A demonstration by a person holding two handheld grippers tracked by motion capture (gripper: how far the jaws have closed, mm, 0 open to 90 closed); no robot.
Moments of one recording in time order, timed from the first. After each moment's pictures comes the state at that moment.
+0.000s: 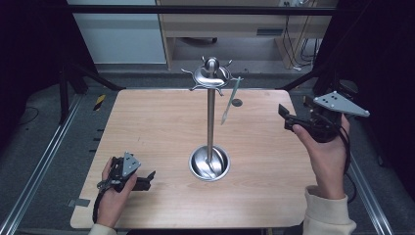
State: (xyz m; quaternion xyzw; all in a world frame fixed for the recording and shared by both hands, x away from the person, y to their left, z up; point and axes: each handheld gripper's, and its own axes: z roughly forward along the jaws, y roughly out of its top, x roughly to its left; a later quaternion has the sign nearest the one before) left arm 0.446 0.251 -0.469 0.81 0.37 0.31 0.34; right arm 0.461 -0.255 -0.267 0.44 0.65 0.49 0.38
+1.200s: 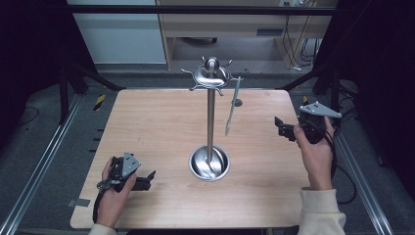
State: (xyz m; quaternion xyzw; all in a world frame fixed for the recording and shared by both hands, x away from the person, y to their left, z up) left arm 0.445 0.251 -0.467 0.81 0.36 0.31 0.34; right arm 0.509 -0.271 -0.344 0.49 0.68 0.42 0.34
